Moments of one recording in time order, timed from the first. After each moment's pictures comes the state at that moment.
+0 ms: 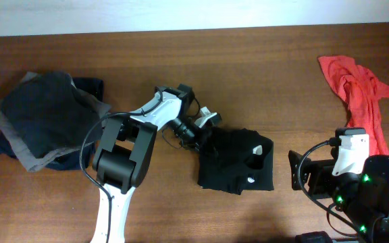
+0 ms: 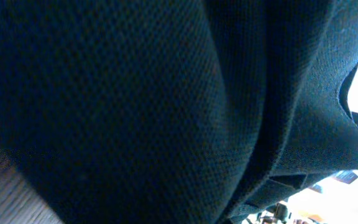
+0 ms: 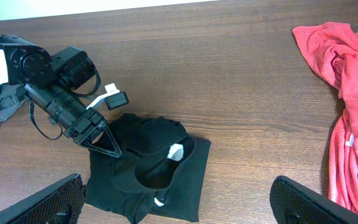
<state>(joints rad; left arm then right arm) -0.44 2.32 1.60 -1.07 0.93 0.27 0.10 0.67 1.15 -1.13 -0.08 0.14</state>
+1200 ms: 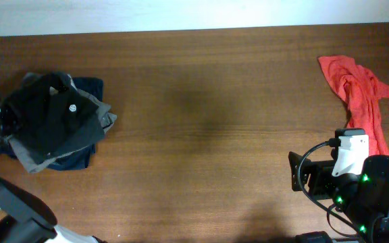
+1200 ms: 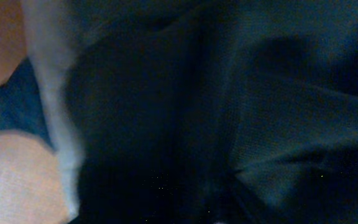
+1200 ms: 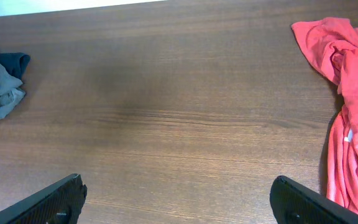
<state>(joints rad) 0.68 1.83 1.58 -1.00 0.27 0.07 0.10 0.67 1.15 -1.14 -0.08 0.14</state>
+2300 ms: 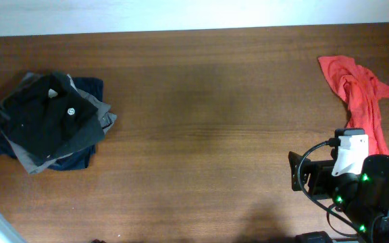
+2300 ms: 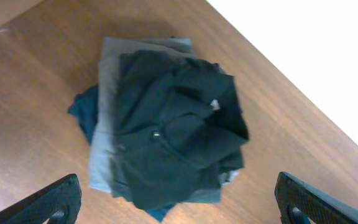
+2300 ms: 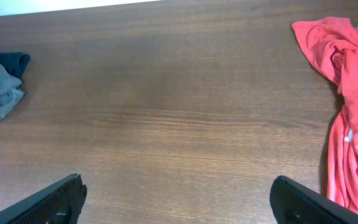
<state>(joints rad) 0.77 1.36 1.58 -1.07 0.33 -0.14 0.10 0.67 1.15 -1.14 -0.08 0.14</state>
